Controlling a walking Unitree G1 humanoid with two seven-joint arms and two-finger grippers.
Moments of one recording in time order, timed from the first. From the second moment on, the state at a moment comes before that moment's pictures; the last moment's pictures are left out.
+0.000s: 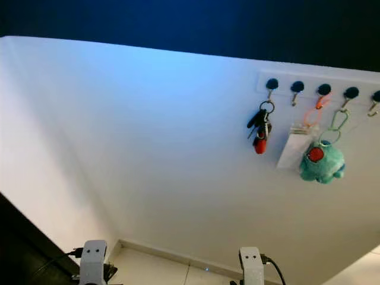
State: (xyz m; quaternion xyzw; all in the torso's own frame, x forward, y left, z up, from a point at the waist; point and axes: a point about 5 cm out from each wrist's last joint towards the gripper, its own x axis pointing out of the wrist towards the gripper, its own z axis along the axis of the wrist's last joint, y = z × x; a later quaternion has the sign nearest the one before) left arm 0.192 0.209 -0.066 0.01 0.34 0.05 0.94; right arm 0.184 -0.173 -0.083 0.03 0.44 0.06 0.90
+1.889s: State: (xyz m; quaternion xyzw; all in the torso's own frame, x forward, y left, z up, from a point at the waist) left arm 0.183 0.205 -0.071 0.01 0.35 0.03 0.94; right arm 0.172 -0.184 -0.088 0.04 0.46 0.03 0.89
